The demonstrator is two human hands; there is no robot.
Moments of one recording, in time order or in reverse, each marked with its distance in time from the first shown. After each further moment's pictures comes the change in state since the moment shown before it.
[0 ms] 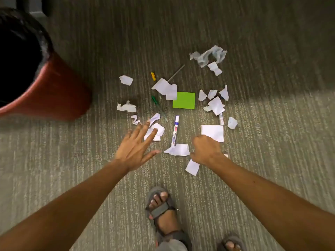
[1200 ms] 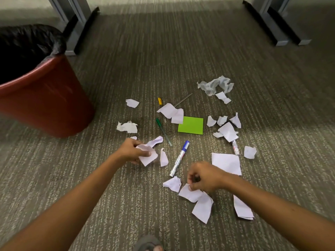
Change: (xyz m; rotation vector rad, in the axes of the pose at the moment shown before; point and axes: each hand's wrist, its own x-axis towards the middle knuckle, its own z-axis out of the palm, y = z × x) left_hand 0.084 -0.047 0.065 -1.099 0.025 -0.569; right_hand 0.067 0.028 0.063 0.292 -0.098 -0.490
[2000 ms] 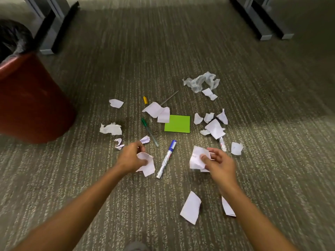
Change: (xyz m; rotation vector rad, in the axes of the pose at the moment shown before) left_hand 0.003 0.007 0.050 0.337 0.127 0.243; right_hand -0.029 0.032 0.013 1.029 0.964 0.380
